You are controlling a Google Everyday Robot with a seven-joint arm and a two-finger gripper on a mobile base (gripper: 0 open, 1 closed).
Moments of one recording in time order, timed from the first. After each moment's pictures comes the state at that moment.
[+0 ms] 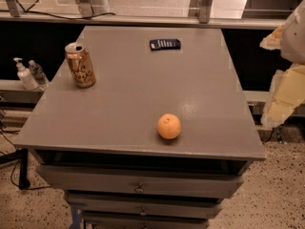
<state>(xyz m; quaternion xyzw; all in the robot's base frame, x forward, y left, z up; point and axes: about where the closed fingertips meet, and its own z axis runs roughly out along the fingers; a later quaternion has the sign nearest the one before) 0.438 -0.217 0.976 -0.60 0.78 -0.03 0.16</state>
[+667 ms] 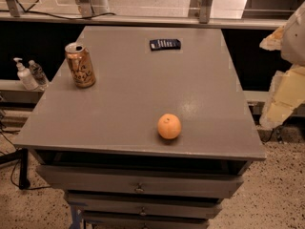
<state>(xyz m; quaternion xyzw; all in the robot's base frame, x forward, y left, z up) 0.437 -0.214 0.976 -0.60 0.78 -0.03 0.17</state>
